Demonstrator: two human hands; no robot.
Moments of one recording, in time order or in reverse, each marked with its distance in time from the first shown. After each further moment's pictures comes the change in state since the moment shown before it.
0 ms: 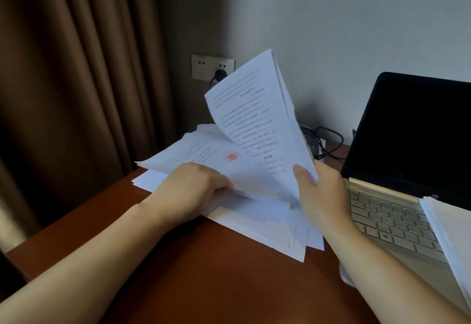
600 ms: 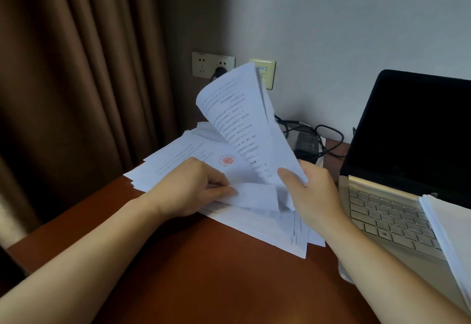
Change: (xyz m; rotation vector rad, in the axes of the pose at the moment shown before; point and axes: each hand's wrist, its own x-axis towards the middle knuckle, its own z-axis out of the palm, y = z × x) left_hand 0.002 0.000 -0.003 -0.357 -0.111 -0.267; right_hand -0.004 -0.004 0.004 0.095 -0.191 -0.039
